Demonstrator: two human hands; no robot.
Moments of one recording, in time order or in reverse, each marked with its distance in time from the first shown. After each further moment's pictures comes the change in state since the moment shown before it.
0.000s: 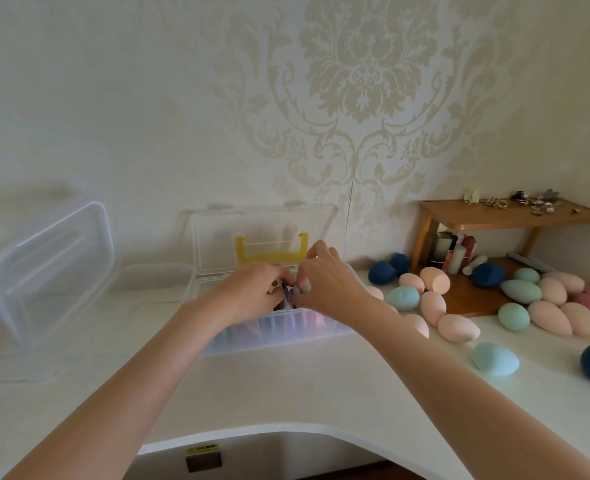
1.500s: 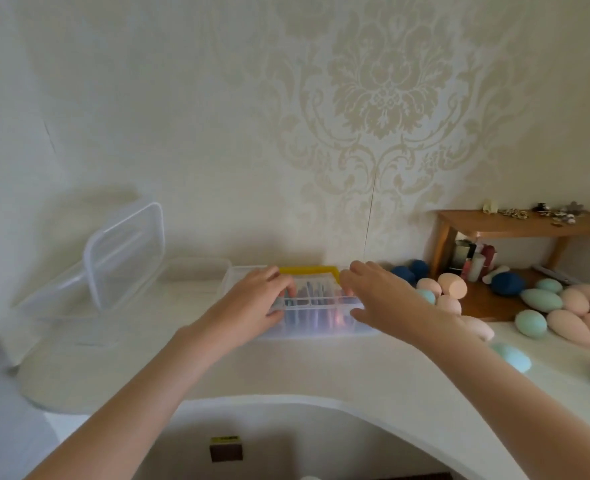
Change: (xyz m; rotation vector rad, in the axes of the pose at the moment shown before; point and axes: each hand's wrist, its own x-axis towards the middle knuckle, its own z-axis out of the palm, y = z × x) left_hand -0.070 0.008 -0.006 0.197 0.173 0.051; right_hand -0.053 0.014 -0.026 -0.308 -0.040 -0.192
